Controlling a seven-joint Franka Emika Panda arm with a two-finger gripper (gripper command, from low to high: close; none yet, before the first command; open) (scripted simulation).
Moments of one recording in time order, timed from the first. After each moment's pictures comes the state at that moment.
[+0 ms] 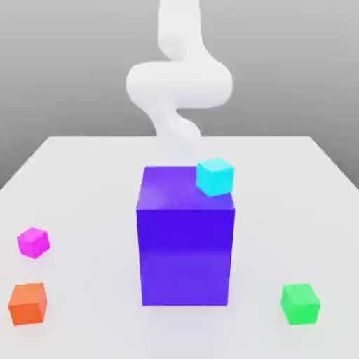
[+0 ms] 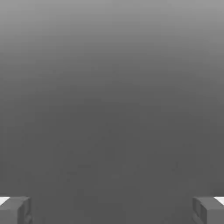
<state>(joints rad) -0.03 -0.71 -0.06 -2.34 -0.02 2.35 0.76</state>
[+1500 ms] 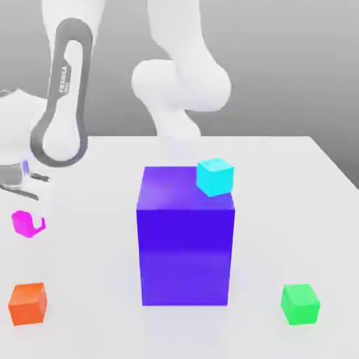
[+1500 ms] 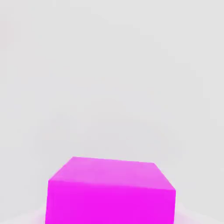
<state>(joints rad) -0.45 0.13 -0.43 -2.71 0.17 2.81 0.20</state>
